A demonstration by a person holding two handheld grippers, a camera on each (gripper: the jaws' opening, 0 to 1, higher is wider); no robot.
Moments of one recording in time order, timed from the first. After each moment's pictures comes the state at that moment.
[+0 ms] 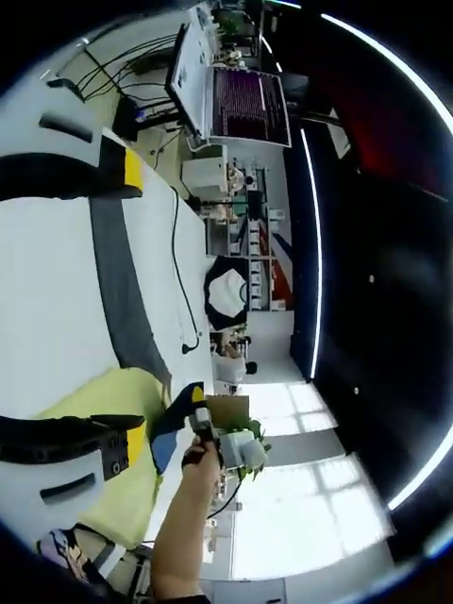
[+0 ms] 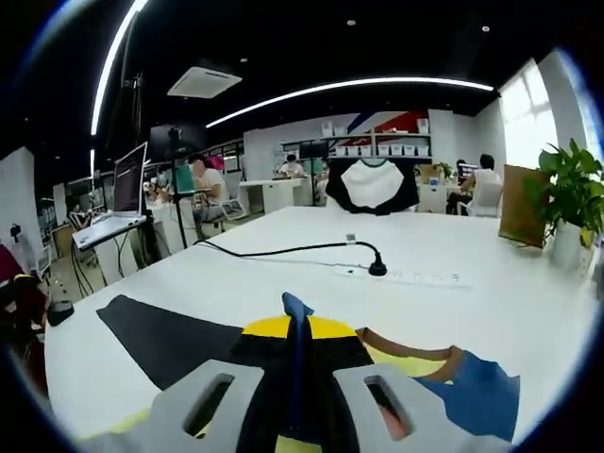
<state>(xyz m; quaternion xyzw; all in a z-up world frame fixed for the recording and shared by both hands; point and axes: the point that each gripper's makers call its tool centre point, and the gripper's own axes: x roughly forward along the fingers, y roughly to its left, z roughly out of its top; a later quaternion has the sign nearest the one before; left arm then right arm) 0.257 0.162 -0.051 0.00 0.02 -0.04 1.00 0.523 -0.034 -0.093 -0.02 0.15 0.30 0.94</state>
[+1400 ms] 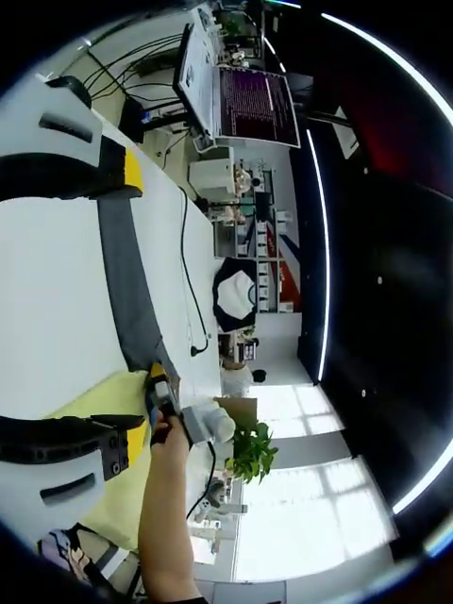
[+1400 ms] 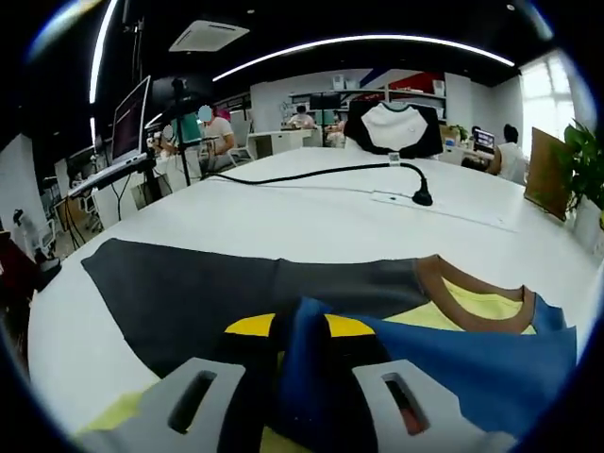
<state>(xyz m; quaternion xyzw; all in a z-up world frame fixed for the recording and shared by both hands) 0.261 0.164 -0.061 0.00 0.04 -0.04 1.00 0.504 0.013 -0.187 -0.06 0.25 0.32 0.91</state>
